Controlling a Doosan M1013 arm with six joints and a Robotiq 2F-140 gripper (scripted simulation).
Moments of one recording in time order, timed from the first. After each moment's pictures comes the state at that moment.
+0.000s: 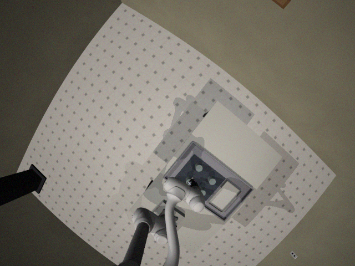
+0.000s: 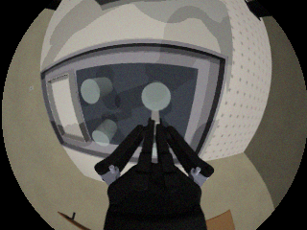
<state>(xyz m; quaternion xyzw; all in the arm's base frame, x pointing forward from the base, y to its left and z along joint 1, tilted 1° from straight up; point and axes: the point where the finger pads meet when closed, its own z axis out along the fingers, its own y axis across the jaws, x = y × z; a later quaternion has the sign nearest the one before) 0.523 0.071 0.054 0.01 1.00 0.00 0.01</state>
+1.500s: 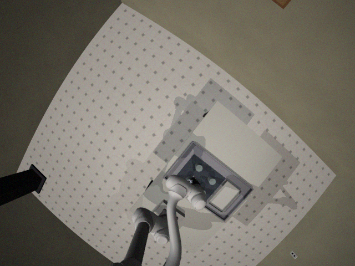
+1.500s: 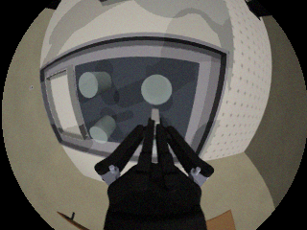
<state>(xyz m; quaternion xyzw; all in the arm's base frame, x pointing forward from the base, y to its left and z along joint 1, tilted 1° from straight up) 0.540 0.071 0.049 0.01 1.00 0.00 0.01</state>
